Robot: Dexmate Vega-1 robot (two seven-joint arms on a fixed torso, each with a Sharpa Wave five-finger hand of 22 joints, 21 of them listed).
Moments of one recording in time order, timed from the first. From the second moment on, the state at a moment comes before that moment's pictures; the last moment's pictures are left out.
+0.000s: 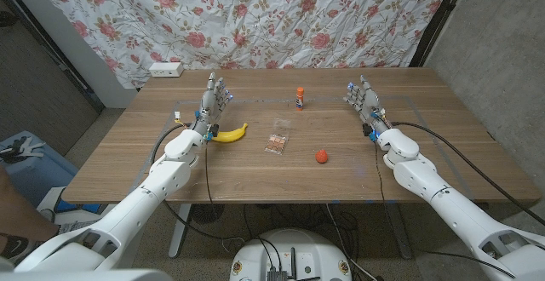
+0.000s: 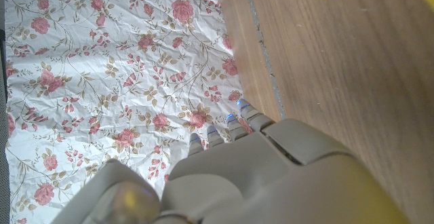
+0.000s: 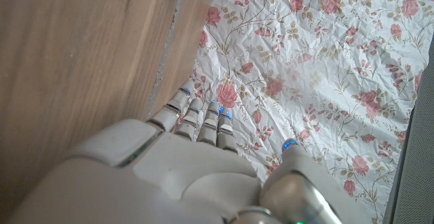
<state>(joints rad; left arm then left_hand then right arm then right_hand) 0.84 0.51 0.37 -1.30 -0.65 -0.29 -0.03 0.00 0.01 -0.02 0.09 0.39 -0.13 -0.21 0.19 0.19 -0.12 -0.16 0.21 0.19 -0.05 -0.04 0.18 0.18 0.05 -0.04 0.19 0.17 -0.87 -0.51 -0.38 -1.35 0.61 0.29 -0.02 0.15 0.09 0.22 0.06 0.20 0.19 -0.02 0.18 0.17 0.20 0.00 0.18 0.29 0.08 -0.02 0.19 0.43 0.25 0.00 0.37 0.16</state>
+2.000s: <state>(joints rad) 0.84 0.51 0.37 -1.30 -0.65 -0.29 -0.03 0.00 0.01 -0.02 0.09 0.39 -0.13 -0.21 0.19 0.19 -0.12 -0.16 0.21 0.19 -0.05 -0.04 0.18 0.18 0.05 -0.04 0.19 0.17 -0.96 -0.68 -0.43 -1.72 0.33 0.11 -0.18 0.16 0.10 0.25 0.04 0.20 0.18 -0.02 0.18 0.17 0.16 0.01 0.18 0.25 0.04 -0.01 0.19 0.38 0.22 -0.02 0.30 0.16</state>
